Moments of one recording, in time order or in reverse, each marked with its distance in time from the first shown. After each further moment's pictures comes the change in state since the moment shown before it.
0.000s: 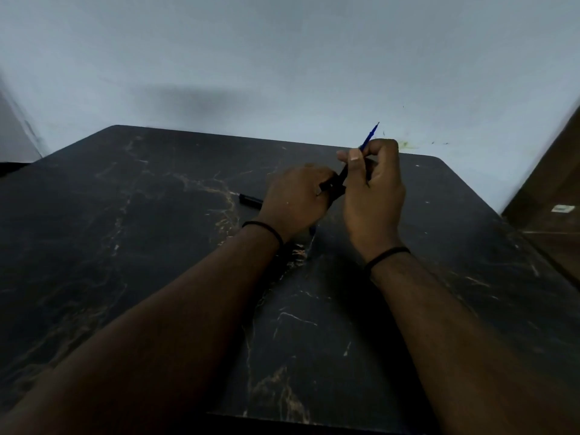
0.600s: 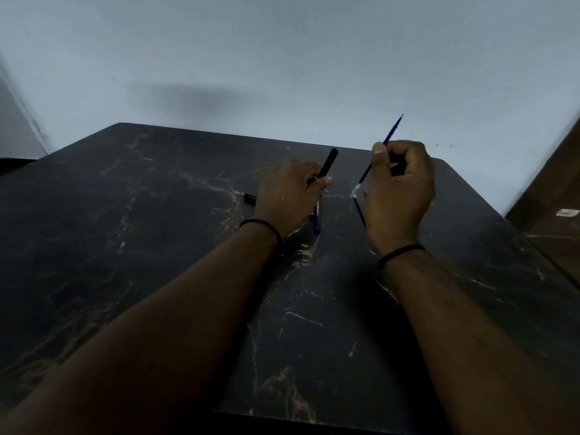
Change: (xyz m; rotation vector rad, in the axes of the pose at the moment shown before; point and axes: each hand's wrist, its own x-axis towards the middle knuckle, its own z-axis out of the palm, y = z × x) left_hand 0.004 -0.024 0.005 0.077 0.191 -0.120; right_hand 0.013 0.003 -0.010 0.048 0.194 0.002
